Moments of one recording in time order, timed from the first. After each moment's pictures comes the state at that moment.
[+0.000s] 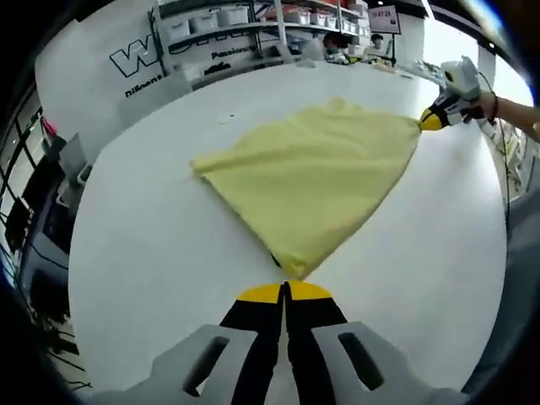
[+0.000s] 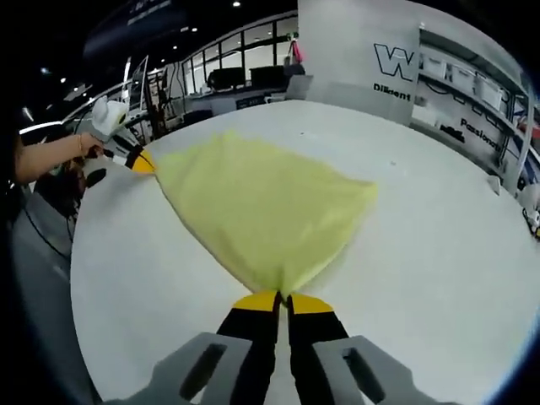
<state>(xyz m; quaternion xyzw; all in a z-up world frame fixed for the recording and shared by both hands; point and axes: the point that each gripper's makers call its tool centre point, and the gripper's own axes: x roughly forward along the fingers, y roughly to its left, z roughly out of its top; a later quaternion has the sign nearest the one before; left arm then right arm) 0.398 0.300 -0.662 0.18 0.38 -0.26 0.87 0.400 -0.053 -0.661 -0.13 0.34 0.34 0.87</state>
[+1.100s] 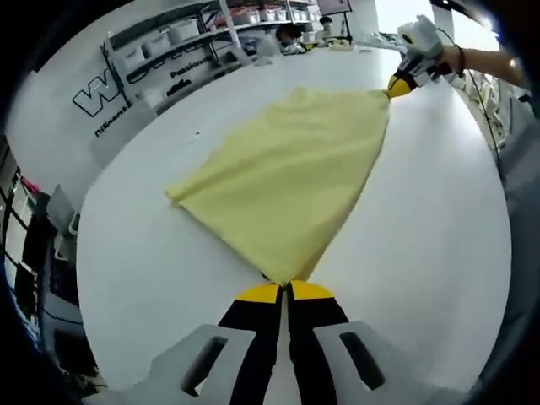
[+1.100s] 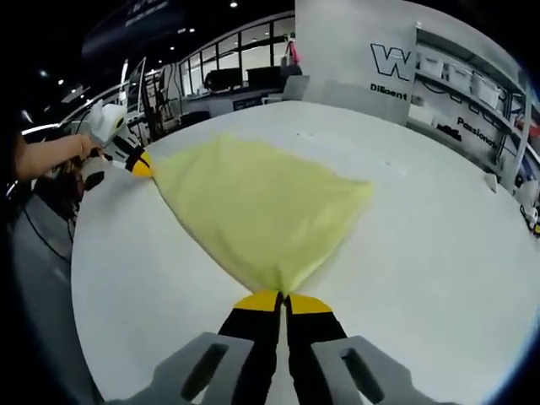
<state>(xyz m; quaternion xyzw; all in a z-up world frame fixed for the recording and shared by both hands) 0.401 0.289 -0.660 0.29 0.35 -0.33 0.83 0.400 -0.060 -0.657 -0.12 0.34 0.33 0.87</state>
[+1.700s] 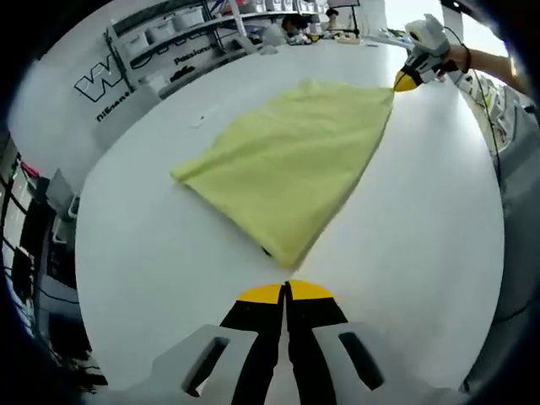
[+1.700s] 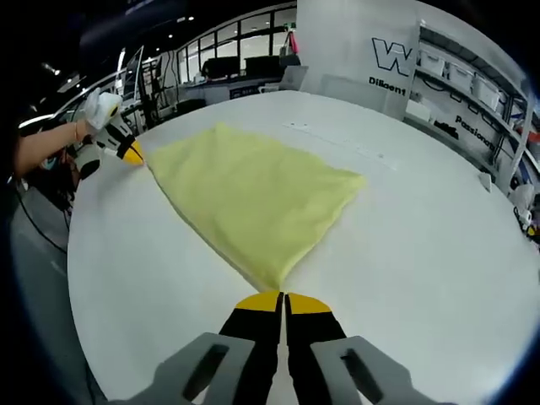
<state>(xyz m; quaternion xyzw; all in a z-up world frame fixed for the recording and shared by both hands) 0.389 0.309 -0.668 0.28 0.39 -0.32 0.82 0.394 -0.068 -0.660 -0.13 0.36 0.32 0.86</state>
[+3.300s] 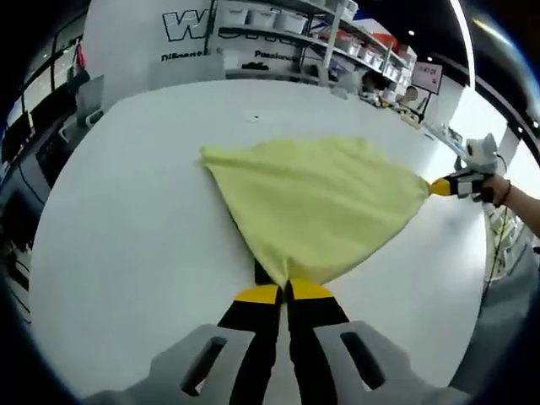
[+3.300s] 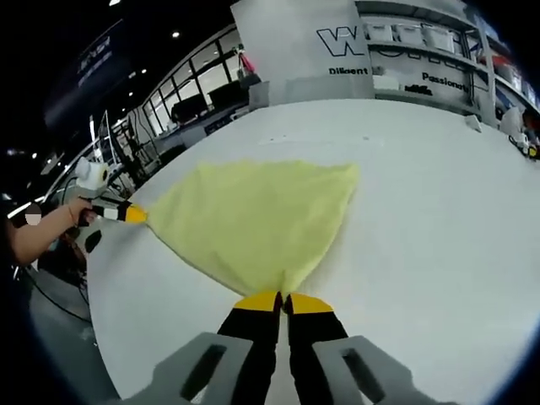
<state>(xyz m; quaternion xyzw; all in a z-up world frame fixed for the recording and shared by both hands) 0.403 0.282 -0.663 -0.01 0.40 -0.22 0.89 0.402 -0.051 -0.661 0.03 0.37 0.27 0.89</state>
